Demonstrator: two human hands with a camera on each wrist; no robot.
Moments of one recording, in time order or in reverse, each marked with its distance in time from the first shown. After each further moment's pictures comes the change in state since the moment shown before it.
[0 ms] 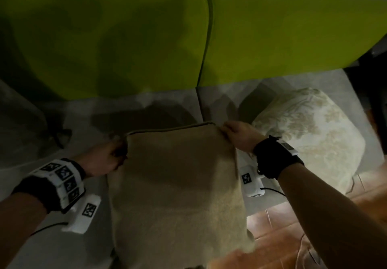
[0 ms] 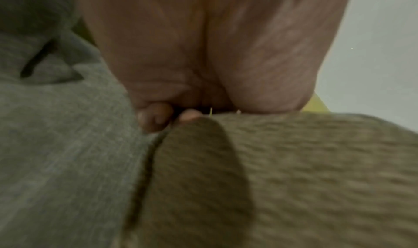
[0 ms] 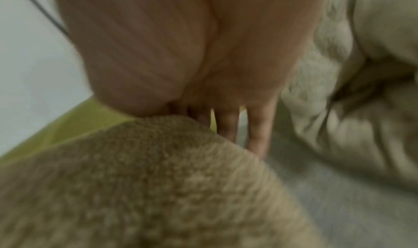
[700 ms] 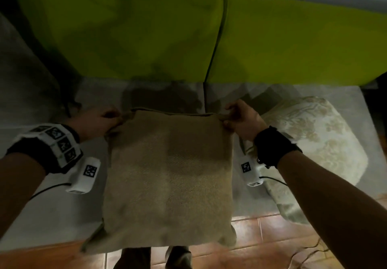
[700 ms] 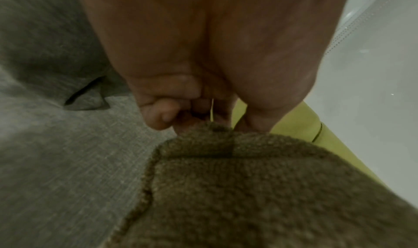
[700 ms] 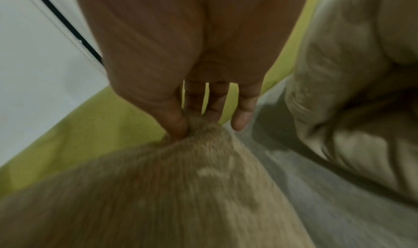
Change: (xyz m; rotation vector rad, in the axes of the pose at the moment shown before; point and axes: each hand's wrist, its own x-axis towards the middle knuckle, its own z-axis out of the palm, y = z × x) left_hand -0.014 0.005 -0.003 -0.208 0.387 -0.136; right_hand 0.014 0.030 -0.015 0.264 0.172 -0.126
